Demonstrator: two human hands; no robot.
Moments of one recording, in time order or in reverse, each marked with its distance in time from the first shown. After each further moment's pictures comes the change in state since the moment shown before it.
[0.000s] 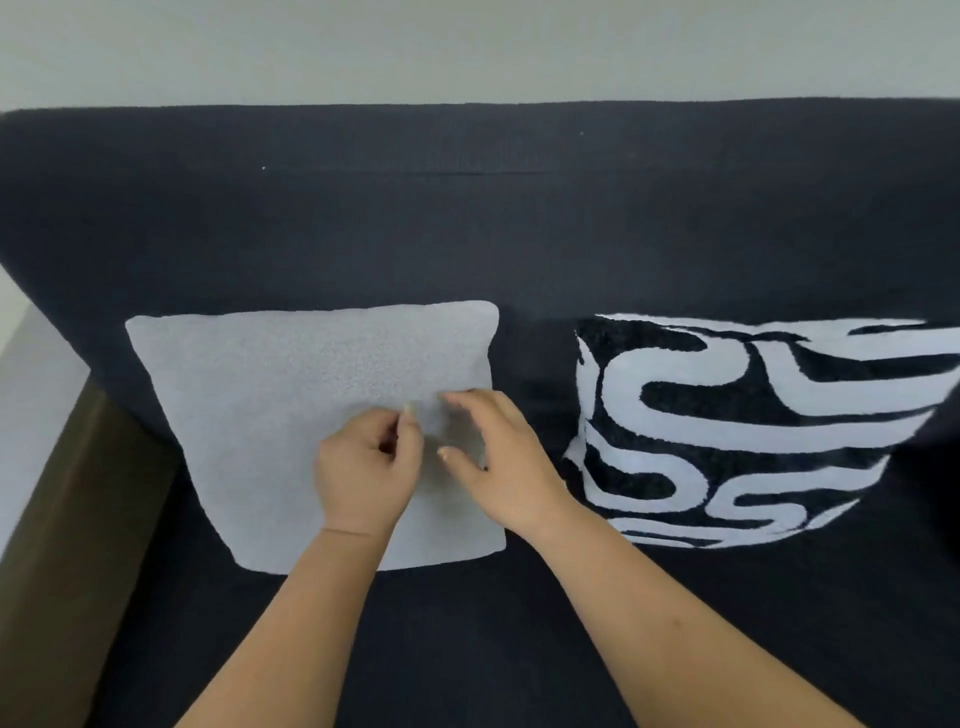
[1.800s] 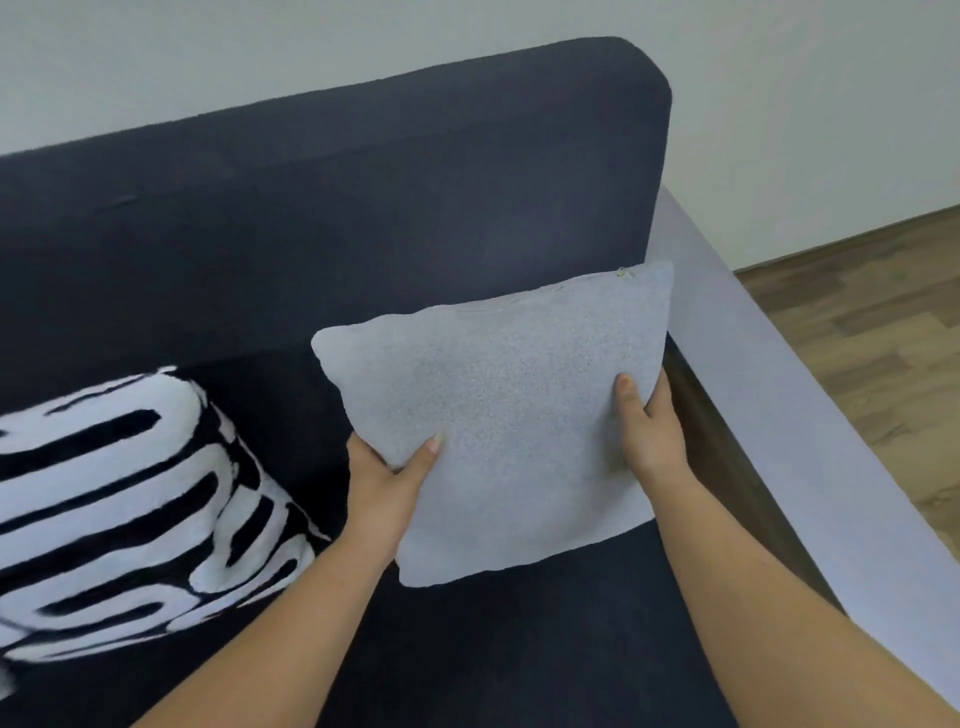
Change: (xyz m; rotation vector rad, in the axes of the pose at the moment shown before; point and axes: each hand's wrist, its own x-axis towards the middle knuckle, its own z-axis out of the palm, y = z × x) left_hand -0.225 0.463 0.490 -0.544 -0.525 -0.446; right_hand -0.296 0.467 -0.618 0.348 0.738 0.586
